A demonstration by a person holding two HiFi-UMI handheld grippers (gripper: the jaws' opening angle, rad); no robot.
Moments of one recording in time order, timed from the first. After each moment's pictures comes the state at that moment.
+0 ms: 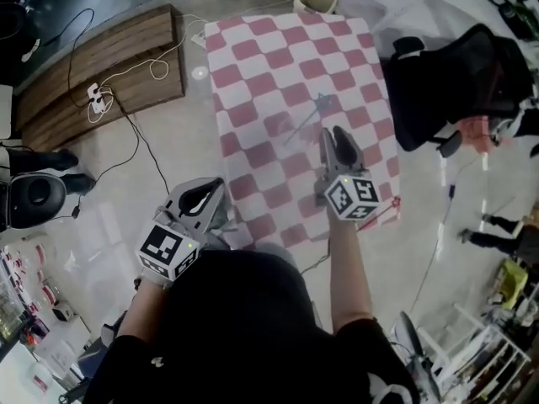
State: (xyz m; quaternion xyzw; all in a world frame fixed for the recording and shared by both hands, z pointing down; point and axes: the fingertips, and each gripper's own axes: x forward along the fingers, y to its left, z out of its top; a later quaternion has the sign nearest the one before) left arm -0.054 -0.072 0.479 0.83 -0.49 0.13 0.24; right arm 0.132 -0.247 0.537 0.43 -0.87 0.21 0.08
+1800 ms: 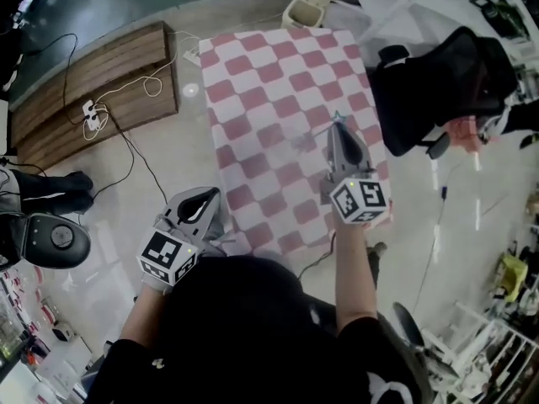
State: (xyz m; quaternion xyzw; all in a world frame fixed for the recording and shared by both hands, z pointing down) left arm -0.063 -0.069 0.474 0.84 -0.48 0.13 0.23; right arm 0.129 -0.263 0.457 0.43 -0.89 0.13 0.06
